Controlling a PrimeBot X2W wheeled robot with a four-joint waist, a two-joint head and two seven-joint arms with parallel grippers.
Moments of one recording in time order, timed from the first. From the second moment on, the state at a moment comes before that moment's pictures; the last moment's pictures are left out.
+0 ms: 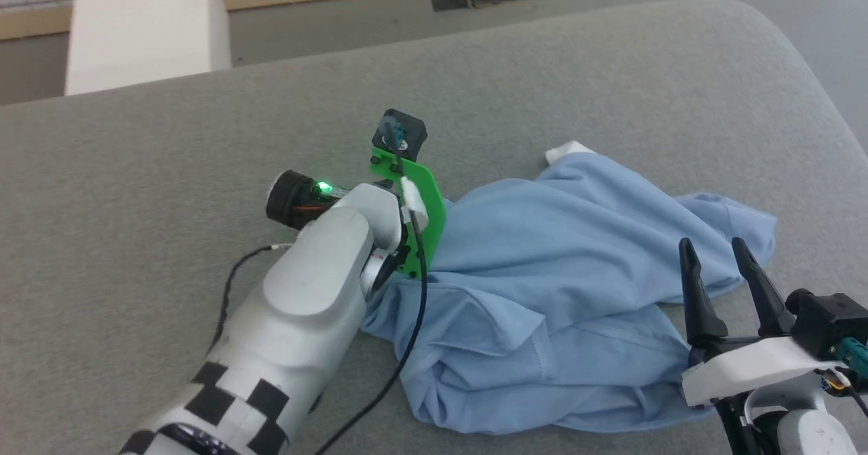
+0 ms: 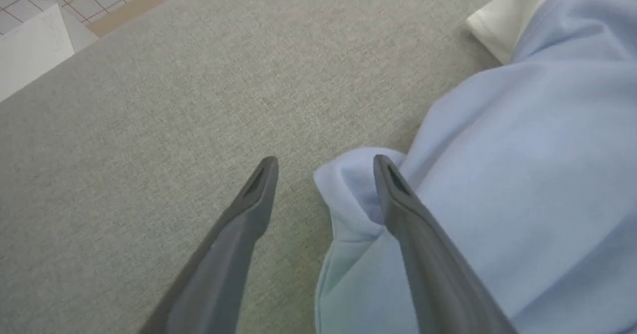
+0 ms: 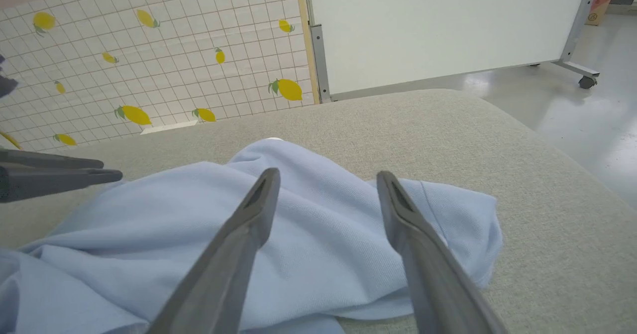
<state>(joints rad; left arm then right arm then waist) -0.83 0.05 -0.64 0.77 -0.42 0.01 0.42 -0.03 -0.05 -0.07 0.03 0.20 0.13 -0.09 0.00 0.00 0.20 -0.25</state>
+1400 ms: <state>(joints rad) -0.08 0.23 -0.29 0.32 -0.72 0.25 -0.05 0.00 -0.05 -0.11 -0.02 0.22 0.13 -0.01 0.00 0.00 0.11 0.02</state>
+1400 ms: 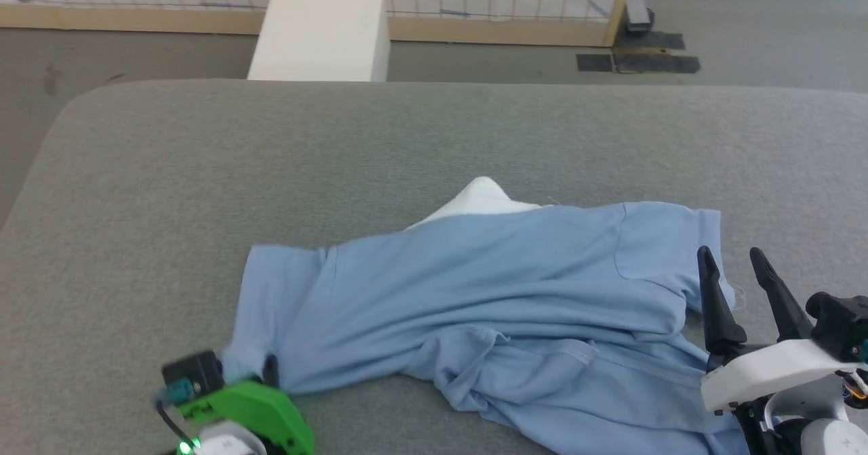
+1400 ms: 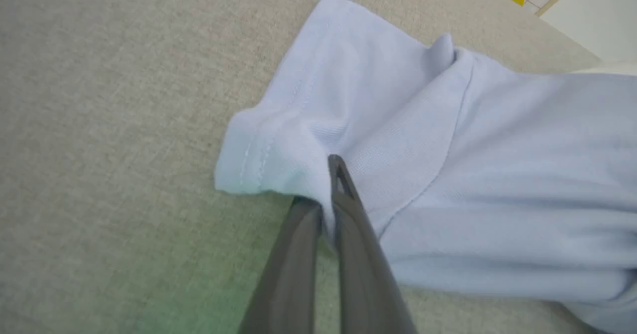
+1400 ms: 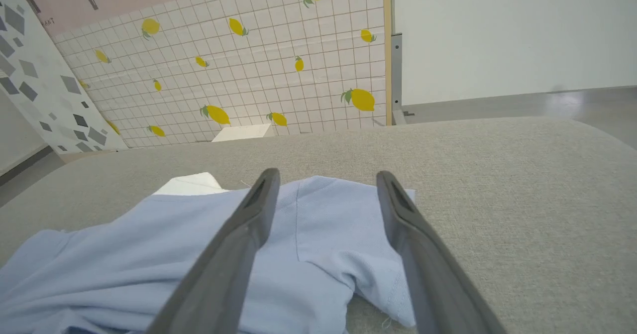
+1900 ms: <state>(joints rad) 0.05 0.45 -0.33 -0.01 -0.63 0.36 0.18 0.00 -0.05 -0.11 -0.03 0.23 0.13 0.00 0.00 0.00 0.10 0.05</state>
